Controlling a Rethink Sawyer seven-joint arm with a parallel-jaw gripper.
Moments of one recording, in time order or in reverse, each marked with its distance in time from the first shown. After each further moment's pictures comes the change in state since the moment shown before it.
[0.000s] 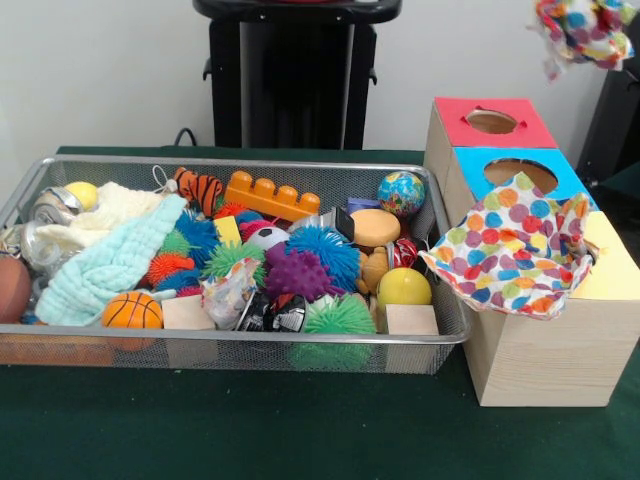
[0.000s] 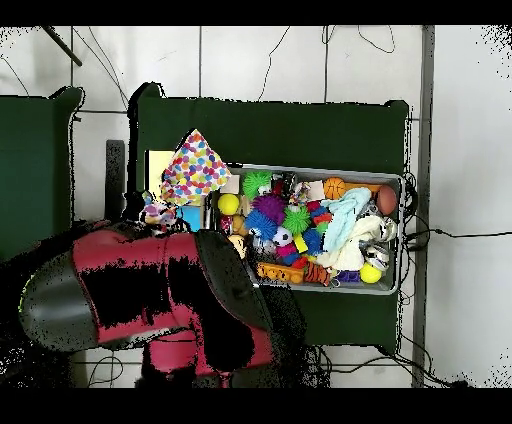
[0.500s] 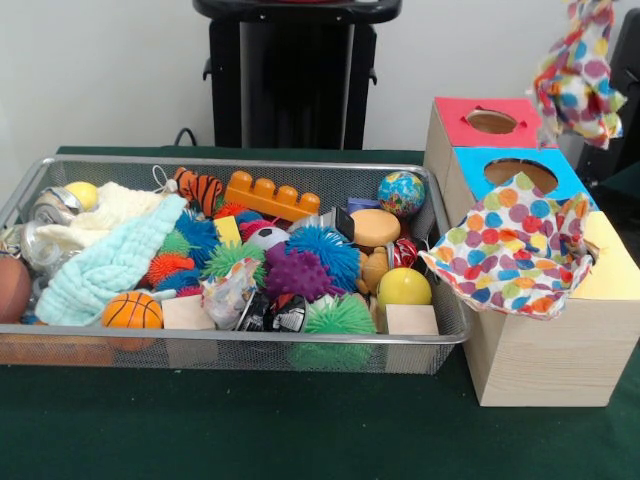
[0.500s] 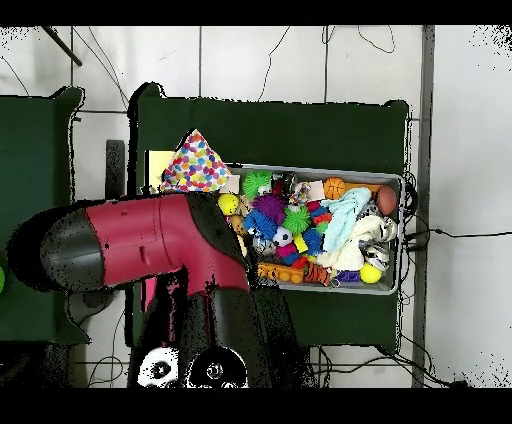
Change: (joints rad) arm 0.062 0.189 -0.050 -0.091 -0.005 -0.013 0.002
